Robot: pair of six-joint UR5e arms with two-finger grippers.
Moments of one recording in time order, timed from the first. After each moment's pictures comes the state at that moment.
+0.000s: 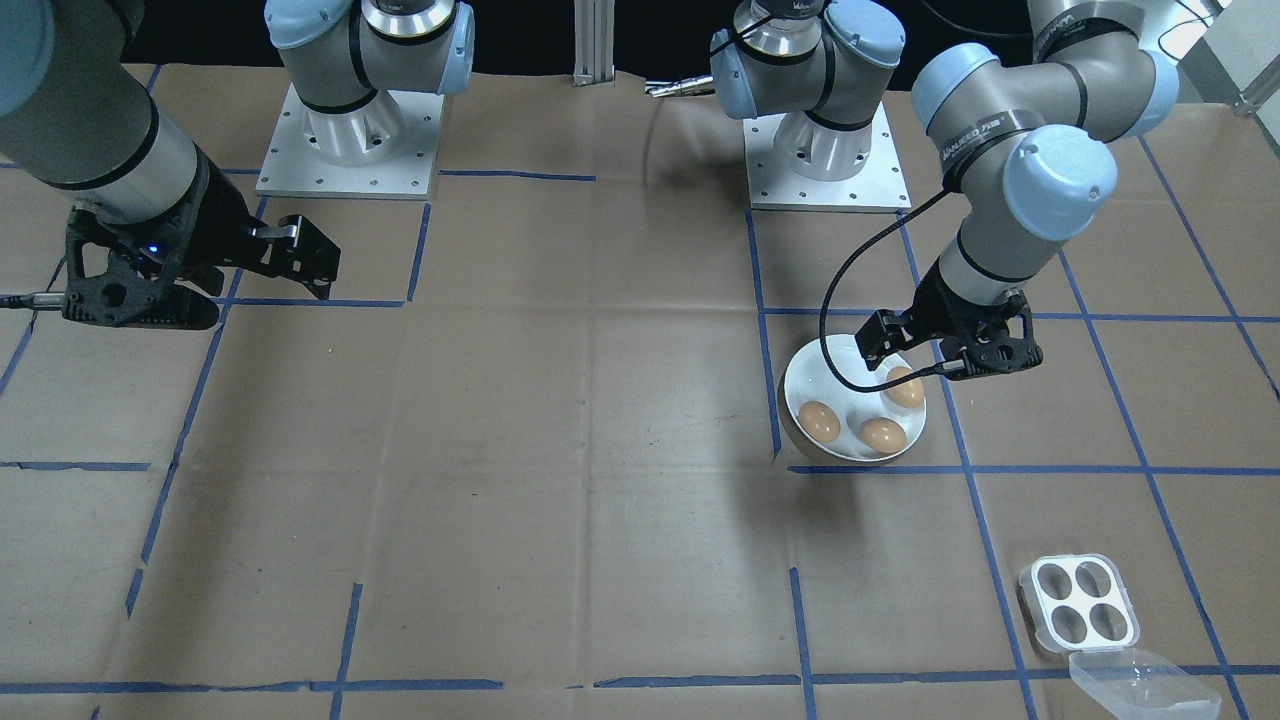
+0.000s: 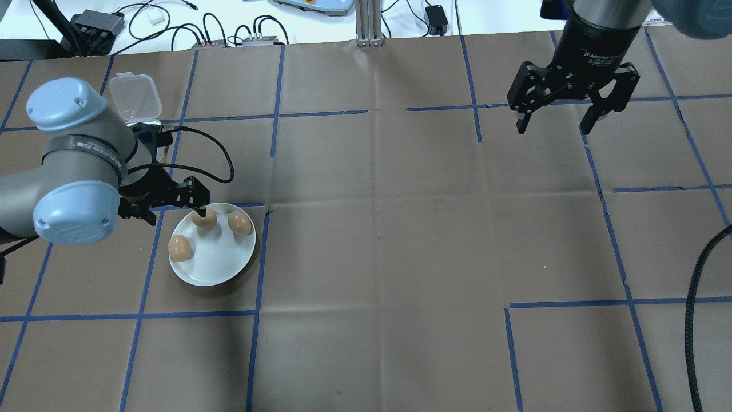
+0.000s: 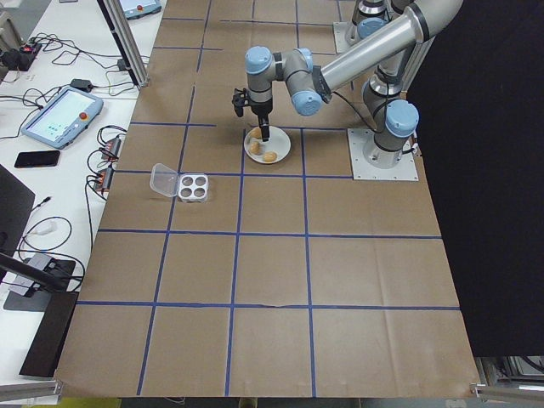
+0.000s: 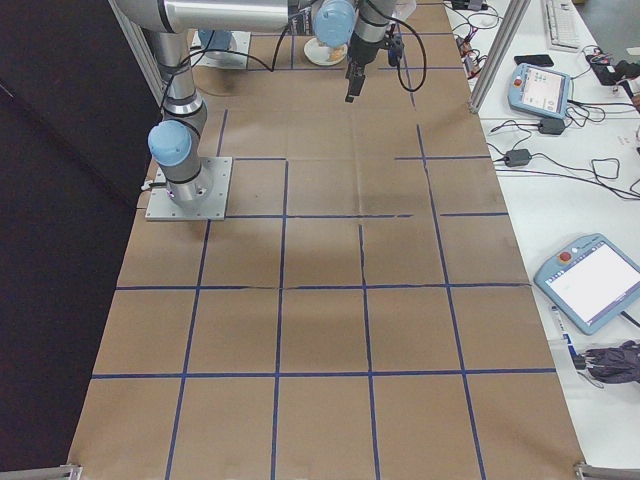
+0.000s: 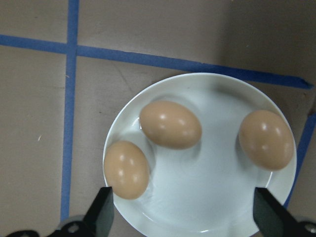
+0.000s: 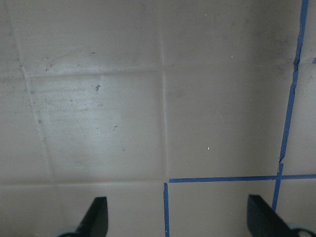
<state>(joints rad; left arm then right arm) -1.33 -1.61 -2.00 -1.15 1.60 0.08 1.51 -1.42 1.43 -1.38 -1.54 -0.02</state>
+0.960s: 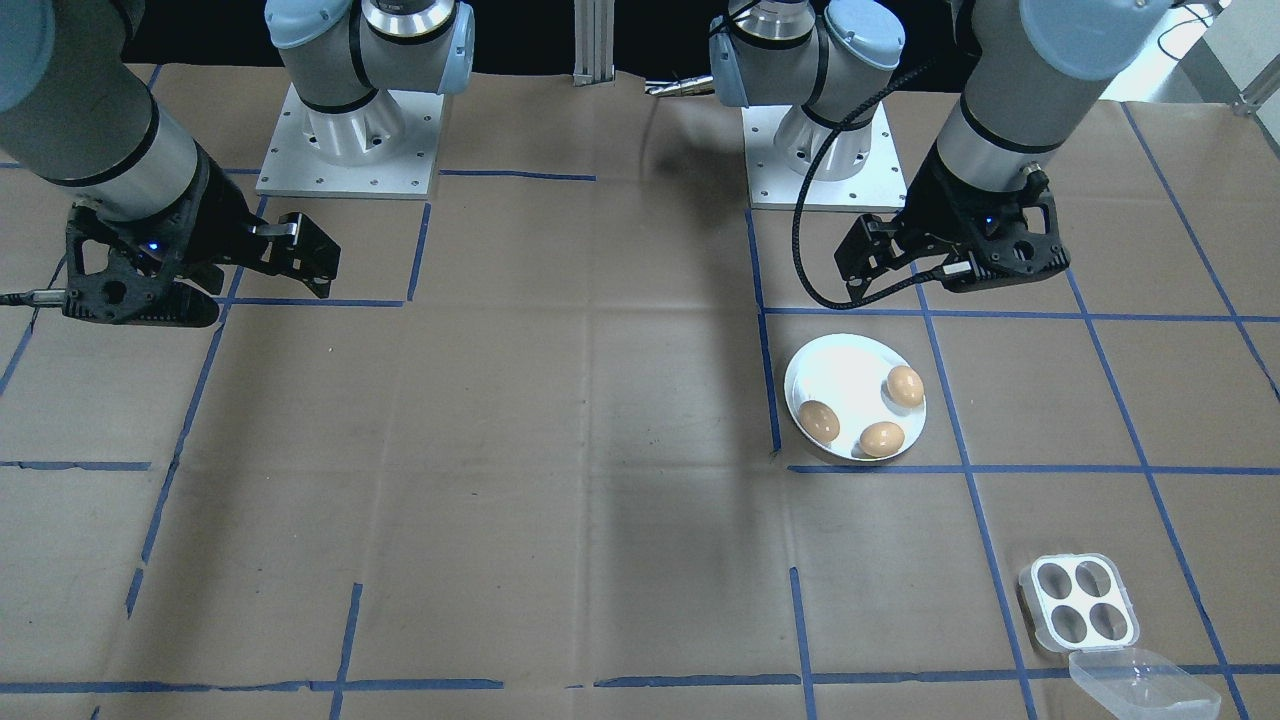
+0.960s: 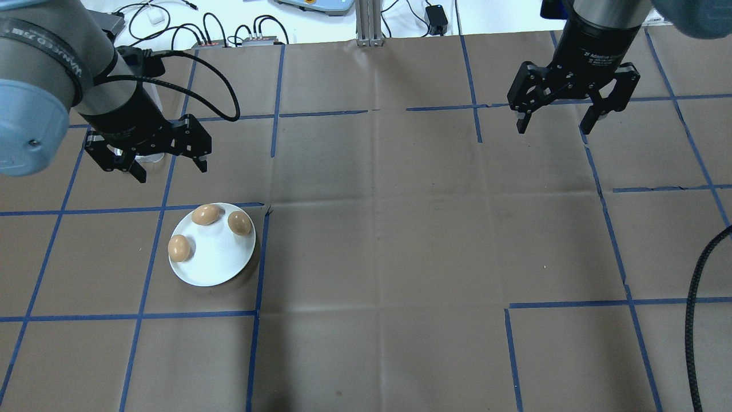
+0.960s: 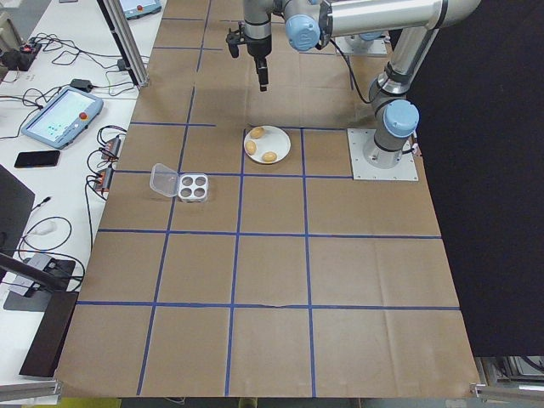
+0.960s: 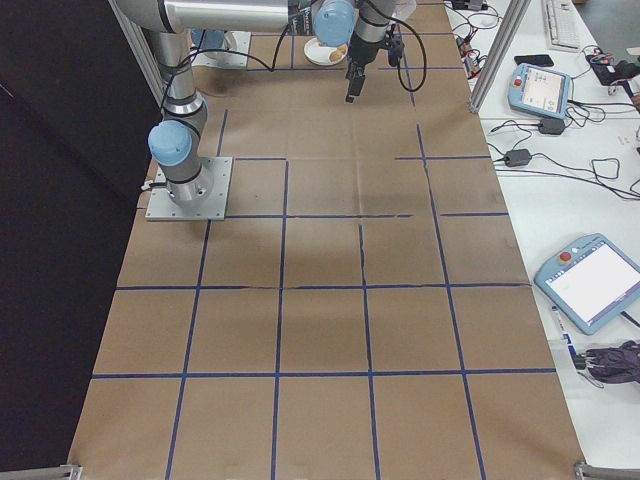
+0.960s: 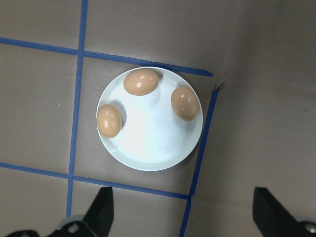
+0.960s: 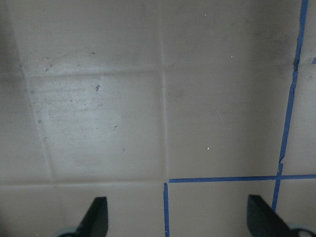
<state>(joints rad) -1.51 -1.56 -1.66 -1.51 1.60 -0.10 1.51 -1.43 1.43 -1.38 -1.54 -0.02</state>
